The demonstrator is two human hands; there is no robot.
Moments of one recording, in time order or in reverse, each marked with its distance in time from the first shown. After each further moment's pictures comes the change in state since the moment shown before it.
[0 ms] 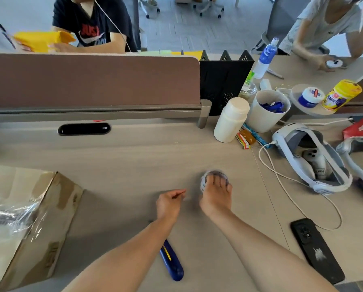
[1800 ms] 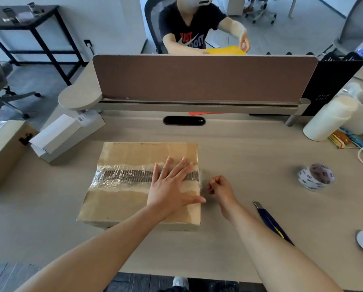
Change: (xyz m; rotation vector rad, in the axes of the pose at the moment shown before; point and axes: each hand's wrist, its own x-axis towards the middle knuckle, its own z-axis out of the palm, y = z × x) left_hand -0.056 -0.054 -0.374 0.979 0.065 0.569; right_hand -0.121 -0.305 0.033 1.347 -0.252 0.175
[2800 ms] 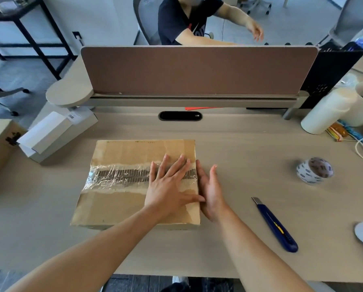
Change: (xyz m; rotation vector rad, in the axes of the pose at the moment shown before) left_hand 0.003 0.000 0.002 0.015 -0.027 0.004; right_hand -0.025 -0.015 0.032 0.597 -0.403 0.143
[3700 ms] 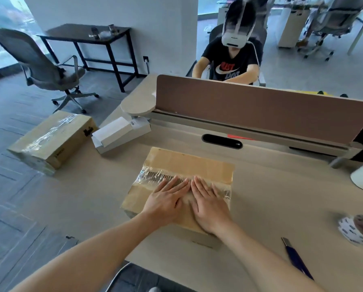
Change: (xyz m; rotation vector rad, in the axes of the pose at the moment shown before) left_hand -0.060 -0.079 -0.023 0.054 0.043 -0.039; right_hand -0.007 0.016 0.062 -2.058 -0.248 -0.598
